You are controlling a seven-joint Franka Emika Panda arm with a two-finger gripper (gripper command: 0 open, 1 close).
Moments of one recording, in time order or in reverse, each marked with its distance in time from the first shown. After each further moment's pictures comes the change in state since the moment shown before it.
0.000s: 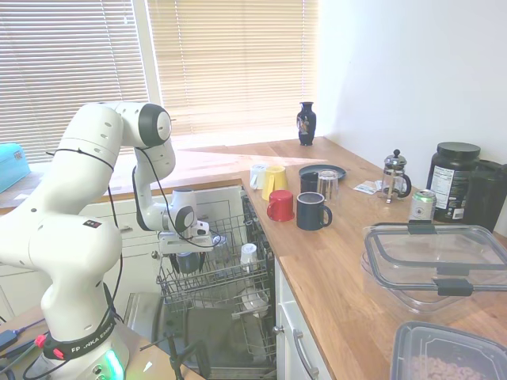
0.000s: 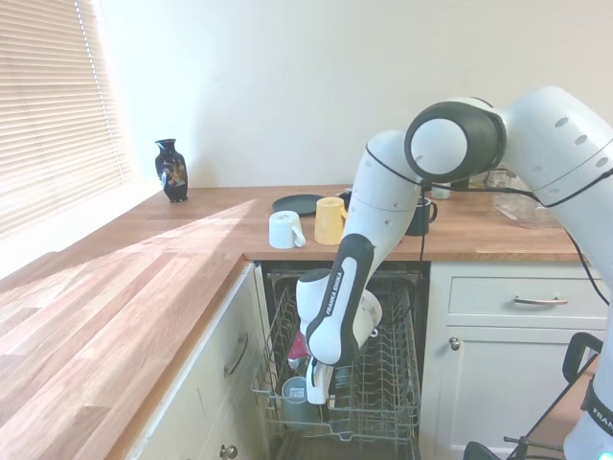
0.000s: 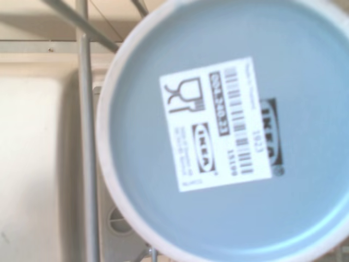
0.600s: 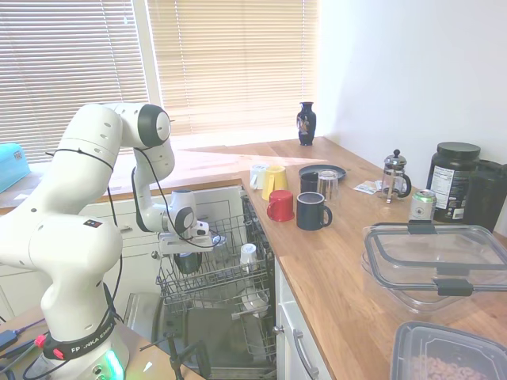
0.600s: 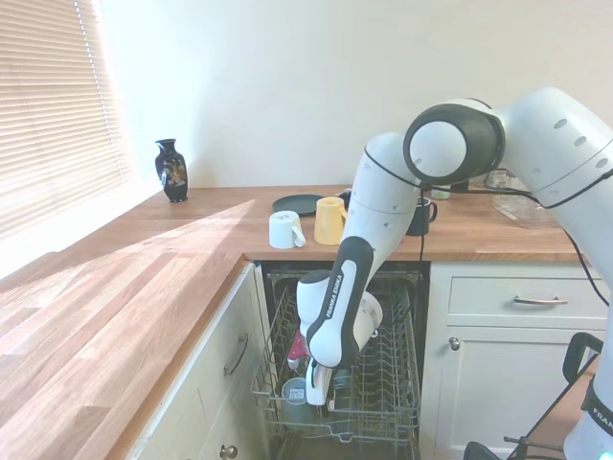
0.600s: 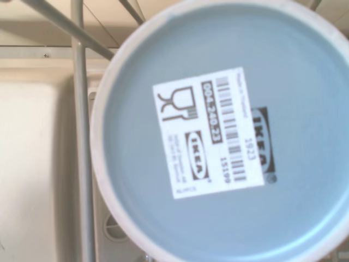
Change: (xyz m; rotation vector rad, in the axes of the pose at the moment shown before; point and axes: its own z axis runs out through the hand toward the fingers) arm 0.000 -0.002 0.002 0.005 0.012 0.003
